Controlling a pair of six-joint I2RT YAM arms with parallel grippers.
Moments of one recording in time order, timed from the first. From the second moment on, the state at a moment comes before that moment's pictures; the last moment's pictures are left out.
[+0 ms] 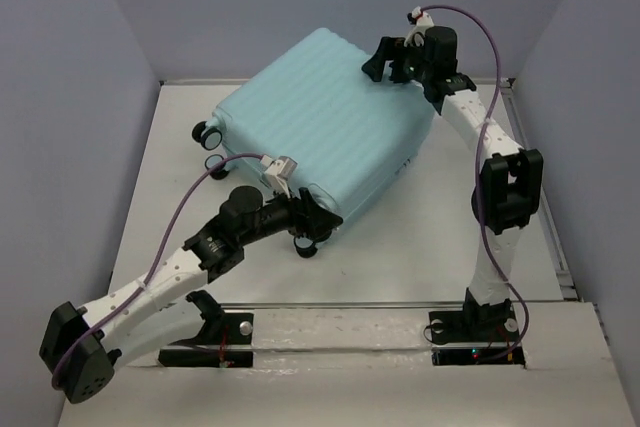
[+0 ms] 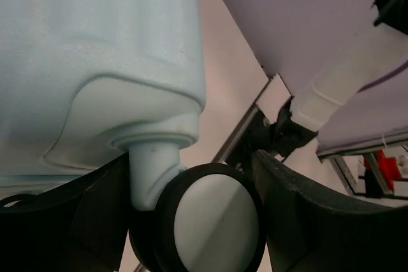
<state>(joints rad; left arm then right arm) -0.76 0.86 0.55 0.11 0.26 -0.71 0.22 2.01 1.87 -0.13 -0.37 0.28</state>
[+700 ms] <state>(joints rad) -0.83 1.01 0.62 0.18 0.43 -0.82 0.25 1.75 1.93 -0.32 -0.54 0.35</state>
